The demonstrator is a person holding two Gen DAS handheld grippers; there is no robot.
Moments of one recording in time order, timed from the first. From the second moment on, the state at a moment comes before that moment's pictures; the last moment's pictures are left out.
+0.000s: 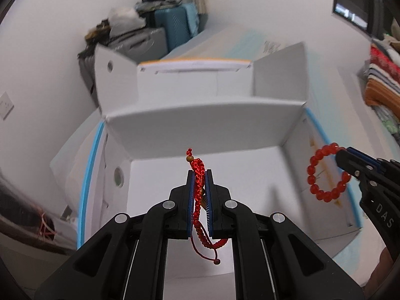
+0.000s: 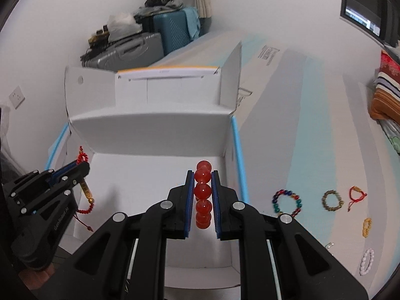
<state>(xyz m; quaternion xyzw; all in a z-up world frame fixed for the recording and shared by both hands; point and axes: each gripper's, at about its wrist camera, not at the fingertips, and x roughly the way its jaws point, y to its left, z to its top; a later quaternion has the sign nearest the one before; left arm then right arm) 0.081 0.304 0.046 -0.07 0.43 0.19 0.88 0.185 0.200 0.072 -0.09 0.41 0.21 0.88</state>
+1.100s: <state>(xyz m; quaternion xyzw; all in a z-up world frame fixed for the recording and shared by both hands) 0.066 0.305 0.039 -0.06 0.43 0.22 0.87 0.177 0.195 0.047 -0.10 0.43 0.20 0.88</state>
